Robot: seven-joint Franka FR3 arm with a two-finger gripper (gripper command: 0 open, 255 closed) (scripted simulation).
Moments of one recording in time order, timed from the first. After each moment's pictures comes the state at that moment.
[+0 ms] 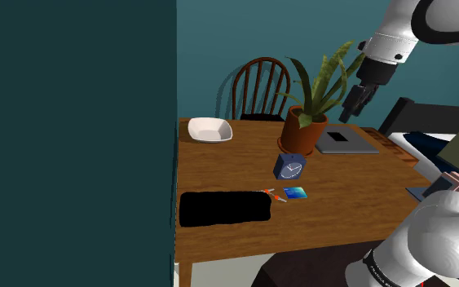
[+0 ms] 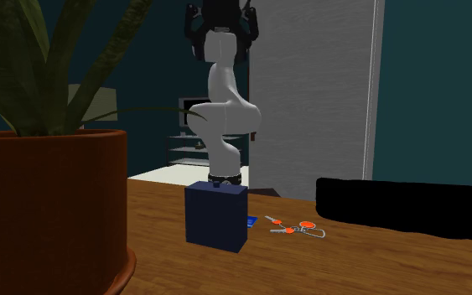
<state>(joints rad) -0.01 -0.78 -0.06 -2.28 -0.03 1.52 -0.09</state>
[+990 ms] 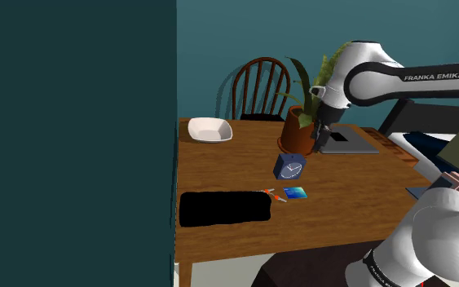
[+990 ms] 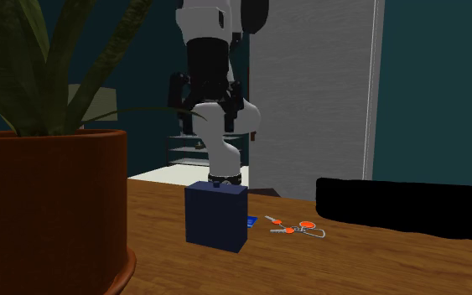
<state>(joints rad) 0.13 -0.58 -0.25 -2.53 -0.13 1.97 -0.62</state>
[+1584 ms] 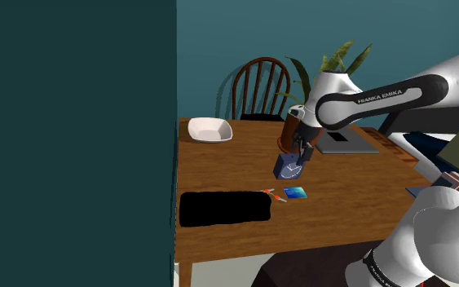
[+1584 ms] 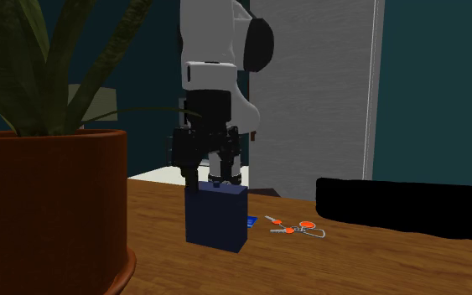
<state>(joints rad) 0.21 -0.34 -0.34 -2.57 -0.13 2.25 -0.90</state>
